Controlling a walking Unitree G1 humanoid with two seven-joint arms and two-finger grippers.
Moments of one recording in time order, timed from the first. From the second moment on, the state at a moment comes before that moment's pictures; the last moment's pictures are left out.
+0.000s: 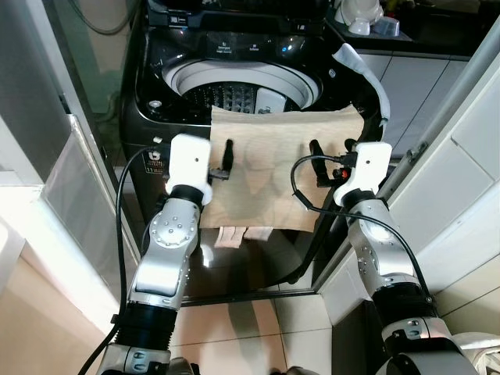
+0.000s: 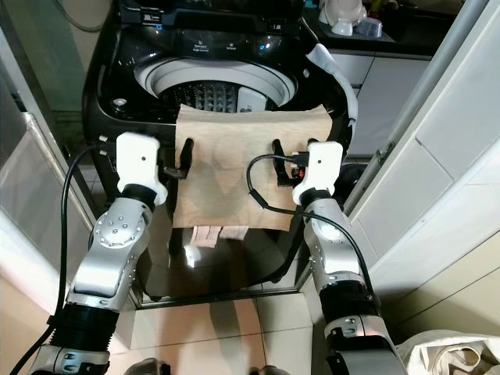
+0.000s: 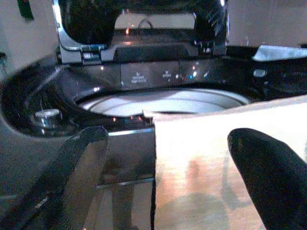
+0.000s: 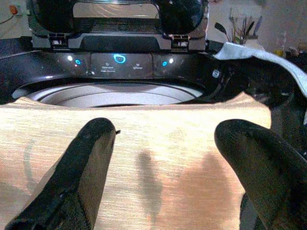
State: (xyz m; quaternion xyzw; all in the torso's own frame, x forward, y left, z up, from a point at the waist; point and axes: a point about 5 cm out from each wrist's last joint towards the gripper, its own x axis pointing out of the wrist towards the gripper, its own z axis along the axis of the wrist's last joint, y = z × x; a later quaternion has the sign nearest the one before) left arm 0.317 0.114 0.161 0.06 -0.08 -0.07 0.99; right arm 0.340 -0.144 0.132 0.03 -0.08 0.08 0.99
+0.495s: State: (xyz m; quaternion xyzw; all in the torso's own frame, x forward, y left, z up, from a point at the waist) left arm 0.318 0.109 0.164 0.13 -0.09 -0.11 0.98; right arm 0.334 -0.149 0.112 0.06 -0.04 0.06 1.00
